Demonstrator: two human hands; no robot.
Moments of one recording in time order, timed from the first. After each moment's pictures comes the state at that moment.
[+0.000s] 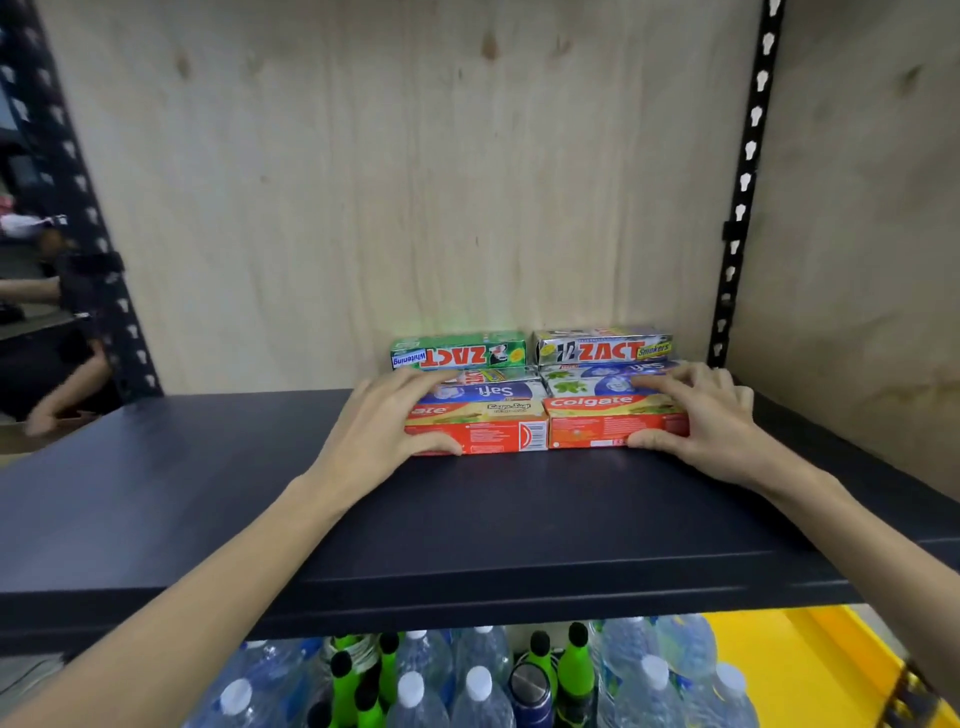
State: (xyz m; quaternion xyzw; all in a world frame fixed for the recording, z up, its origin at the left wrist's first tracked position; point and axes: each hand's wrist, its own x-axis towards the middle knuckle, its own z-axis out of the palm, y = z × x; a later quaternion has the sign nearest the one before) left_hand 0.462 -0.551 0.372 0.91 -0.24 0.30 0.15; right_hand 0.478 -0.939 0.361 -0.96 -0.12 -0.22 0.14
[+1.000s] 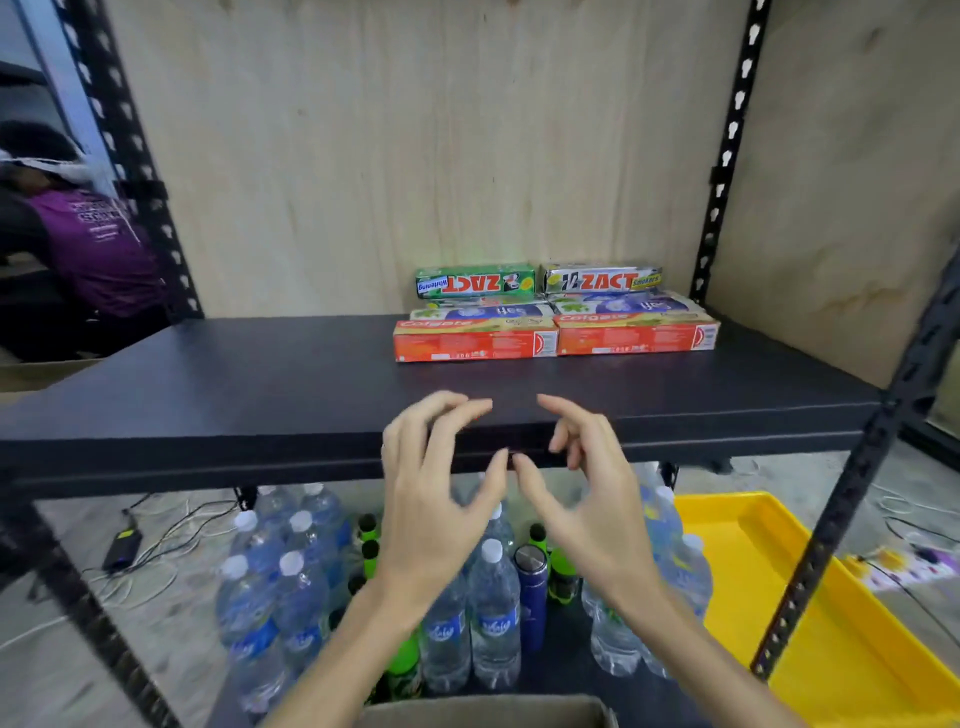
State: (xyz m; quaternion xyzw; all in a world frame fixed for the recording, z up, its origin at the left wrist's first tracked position) left_hand 0.257 -0.606 0.286 0.80 -0.18 0.45 0.36; right_hand 0.264 -0.765 0.282 -0.77 -0.21 -0.34 0.49
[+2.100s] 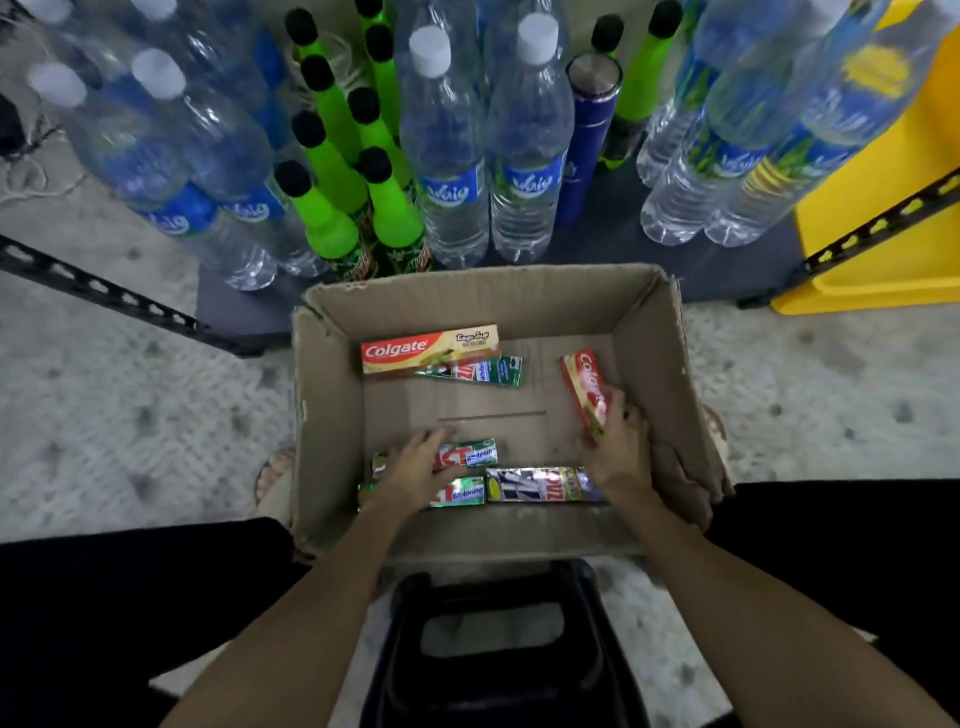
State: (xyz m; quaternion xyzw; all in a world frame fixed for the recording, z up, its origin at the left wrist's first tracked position) left_hand 0.112 -0.500 -0.205 0.90 0.04 -0.36 0.26; right_hand 0.126 -0.780 -0.214 -0.93 0.20 0.17 0.25
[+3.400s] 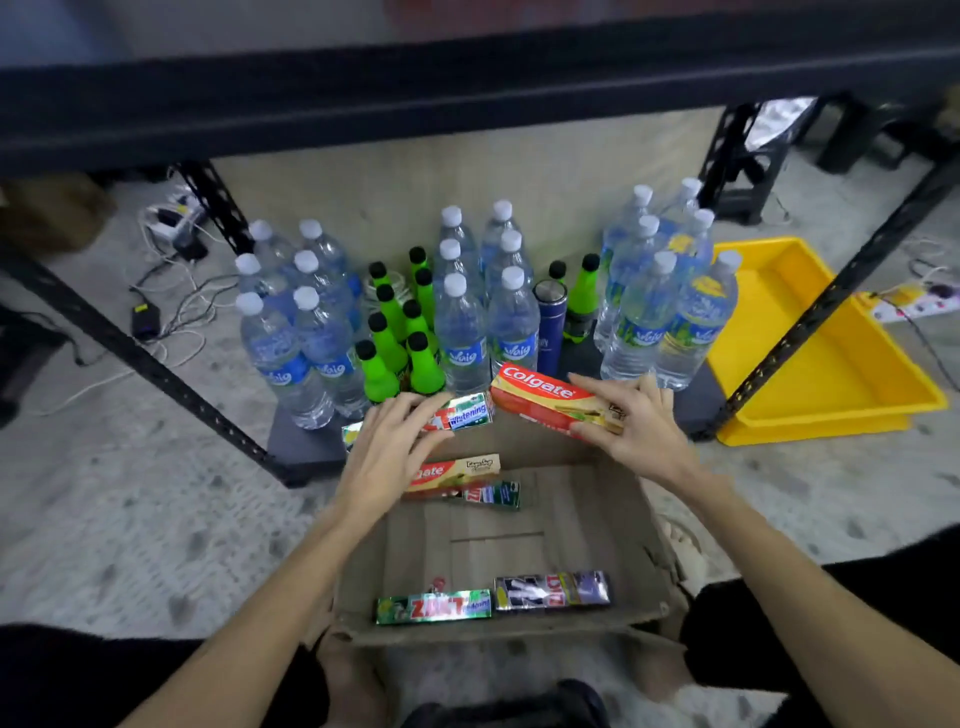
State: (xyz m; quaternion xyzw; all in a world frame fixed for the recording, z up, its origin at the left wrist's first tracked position) left_hand 0.179 -0.483 0.019 0.96 -0.18 0.12 0.19; right_hand 0.199 -0.818 0.022 -0.95 -0.11 -0.03 0.30
